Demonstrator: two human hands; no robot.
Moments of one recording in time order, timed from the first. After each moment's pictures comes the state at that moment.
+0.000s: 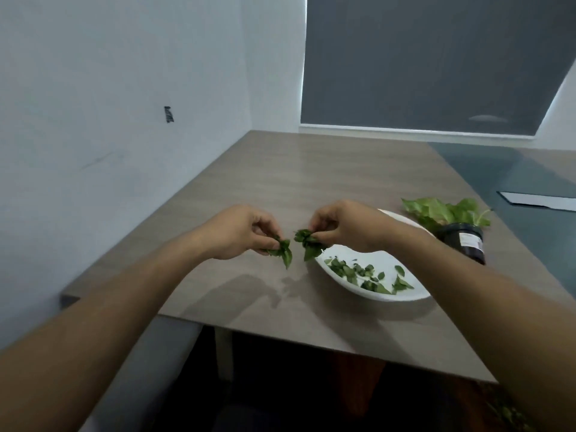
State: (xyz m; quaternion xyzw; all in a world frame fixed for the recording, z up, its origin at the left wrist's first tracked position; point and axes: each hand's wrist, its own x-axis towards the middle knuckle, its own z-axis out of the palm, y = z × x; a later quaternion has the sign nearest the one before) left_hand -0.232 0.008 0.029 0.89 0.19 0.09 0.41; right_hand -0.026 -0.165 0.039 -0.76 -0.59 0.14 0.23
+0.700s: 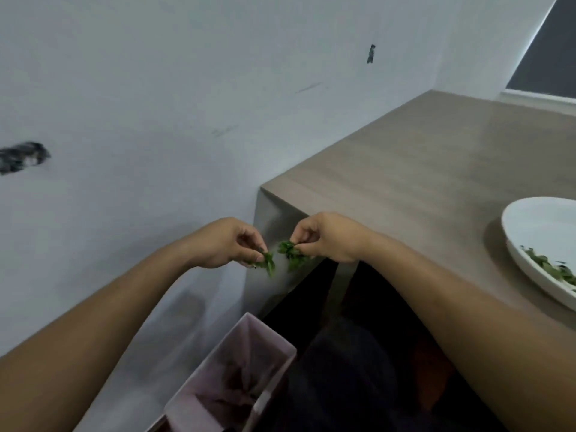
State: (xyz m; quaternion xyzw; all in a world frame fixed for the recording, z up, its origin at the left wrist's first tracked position) left_hand -0.575 0.010 -0.078 0.75 0.46 0.13 0.46; right_hand -0.305 -0.039 -0.063 -0.54 -0.77 0.29 0.17
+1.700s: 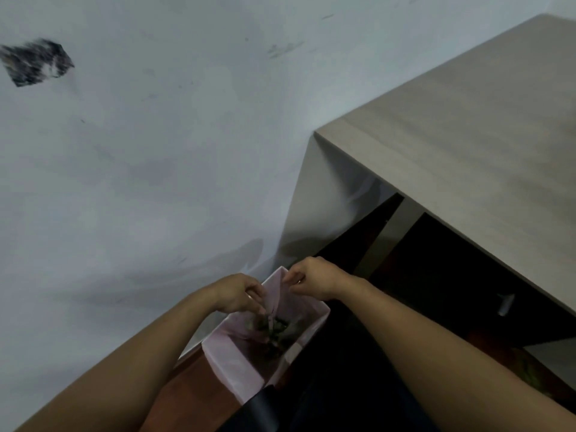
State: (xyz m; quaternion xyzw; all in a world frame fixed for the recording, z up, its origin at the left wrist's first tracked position) left_hand -0.672 -0.054 -0.284 0.66 0.59 -0.07 0.47; right_hand -0.424 -0.042 -0.265 -0.51 -0.78 0.36 0.02
